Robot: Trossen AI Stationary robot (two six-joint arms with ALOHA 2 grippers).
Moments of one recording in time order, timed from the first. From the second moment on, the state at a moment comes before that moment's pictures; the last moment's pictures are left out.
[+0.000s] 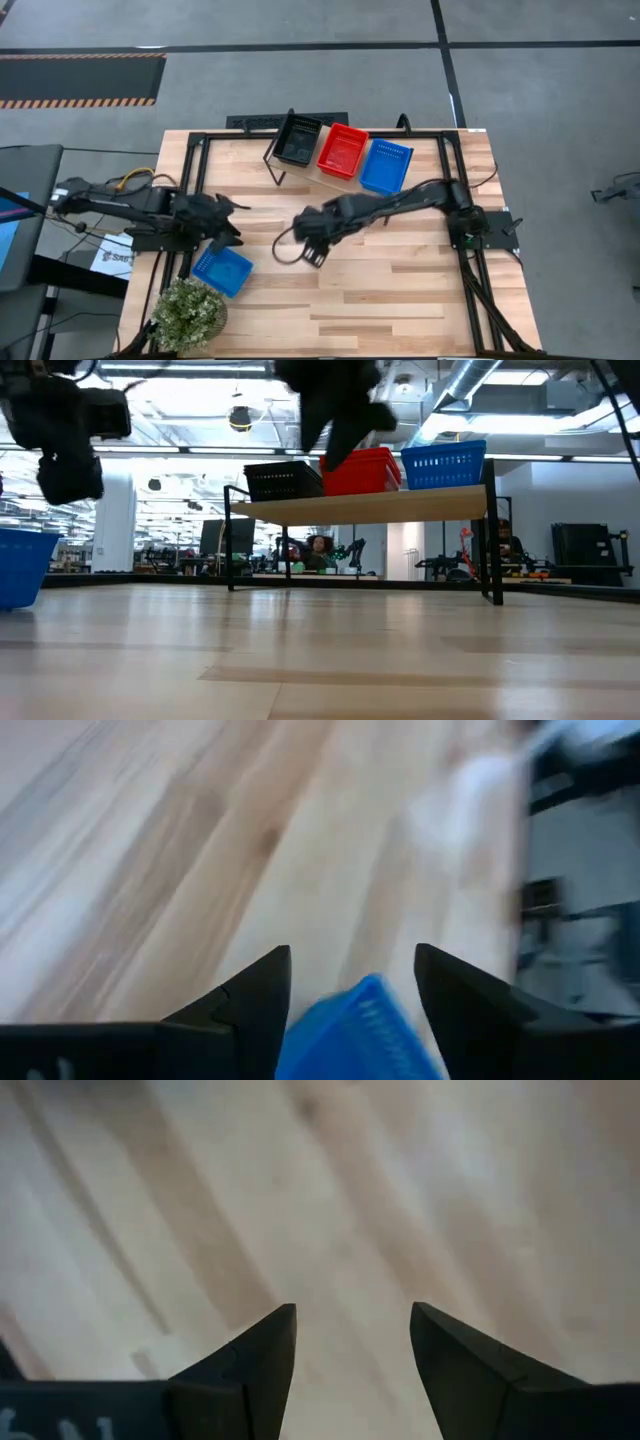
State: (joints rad) left arm -0.10 0.50 0.41 -0.61 0.15 -0.74; right arm 0.17 2.13 2.04 -1.14 0.07 0.72
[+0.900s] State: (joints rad) left arm -0.40 1.53 0.82 -0.55 0.18 -1.20; right arm 0.14 1.76 2.04 -1.45 0.35 0.50
